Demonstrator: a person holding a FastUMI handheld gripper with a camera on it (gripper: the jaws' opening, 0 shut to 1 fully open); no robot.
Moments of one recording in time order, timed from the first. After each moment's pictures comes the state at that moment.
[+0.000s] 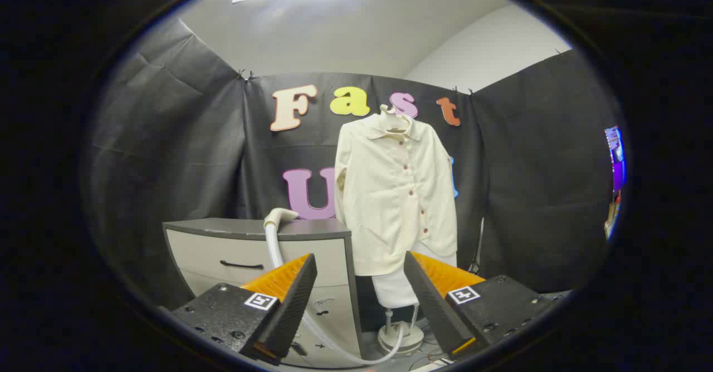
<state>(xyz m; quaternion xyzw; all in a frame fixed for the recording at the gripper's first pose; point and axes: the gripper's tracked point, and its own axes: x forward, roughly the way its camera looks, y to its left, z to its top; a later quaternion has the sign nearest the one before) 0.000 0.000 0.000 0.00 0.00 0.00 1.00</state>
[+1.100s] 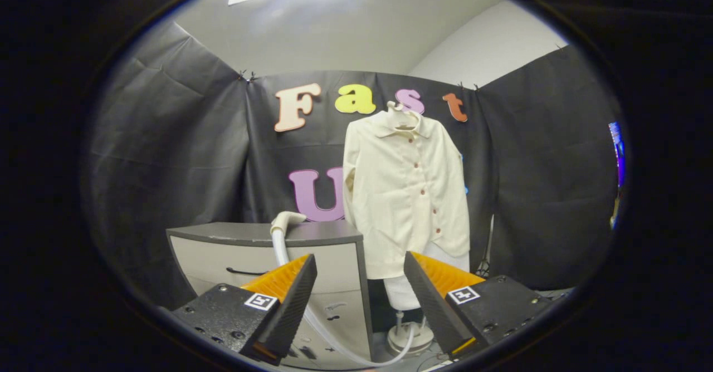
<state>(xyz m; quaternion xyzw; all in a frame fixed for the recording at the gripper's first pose) 0.032 0.026 0.011 0.03 0.00 0.03 1.00</state>
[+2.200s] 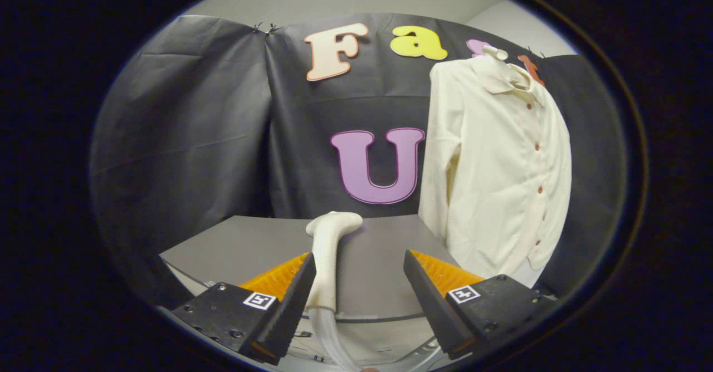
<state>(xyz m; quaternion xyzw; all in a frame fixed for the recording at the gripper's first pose) 0.245 0.183 0.001 -0.01 0.16 0.15 0.98</state>
